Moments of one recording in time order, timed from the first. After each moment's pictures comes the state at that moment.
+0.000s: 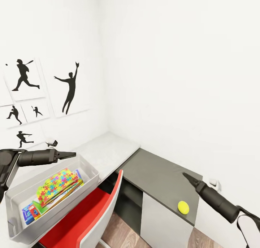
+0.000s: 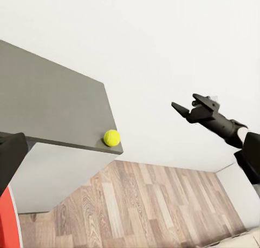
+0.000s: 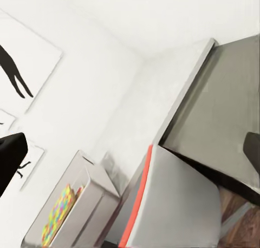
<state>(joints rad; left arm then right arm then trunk) -0.71 0.46 0.13 -1.13 0.06 1.03 -1.57 -0.10 -0.16 -0.31 -1.55 -0.89 0.70 0.39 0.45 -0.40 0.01</state>
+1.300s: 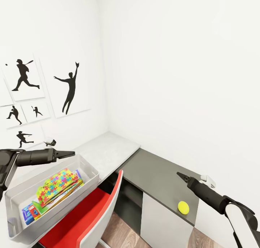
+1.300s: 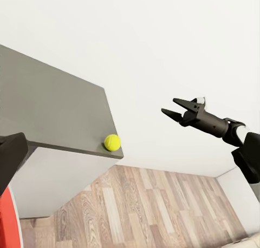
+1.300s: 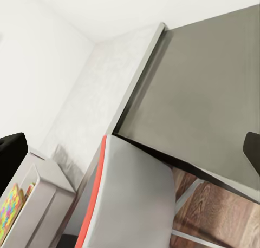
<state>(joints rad) -0.71 0.46 0.16 -1.13 0.07 1.03 -1.57 -0.17 -0.16 -0.21 -1.53 -0.89 0.73 0.09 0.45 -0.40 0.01</state>
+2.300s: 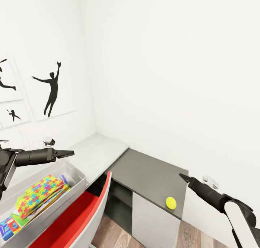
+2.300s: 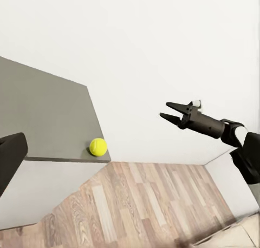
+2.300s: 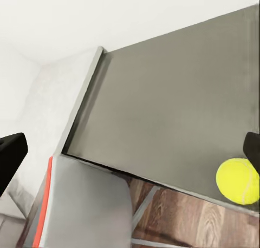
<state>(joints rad) -0.71 0.46 0.17 -1.13 0.07 1.03 -1.57 -0.19 -0.16 -0.21 -1.53 -0.88 0.74 -0.04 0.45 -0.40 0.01</state>
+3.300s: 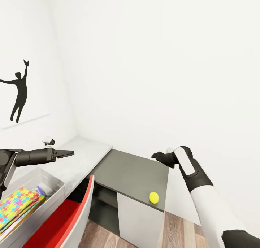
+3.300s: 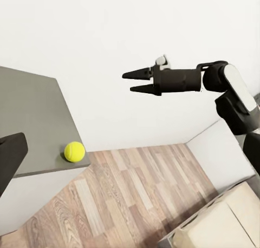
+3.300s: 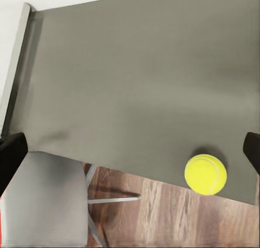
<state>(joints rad) -0.71 0.46 0.17 -1.13 0.07 1.03 -1.57 -0.82 0.02 0.04 -0.97 -0.87 0.94 -0.52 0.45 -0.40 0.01</state>
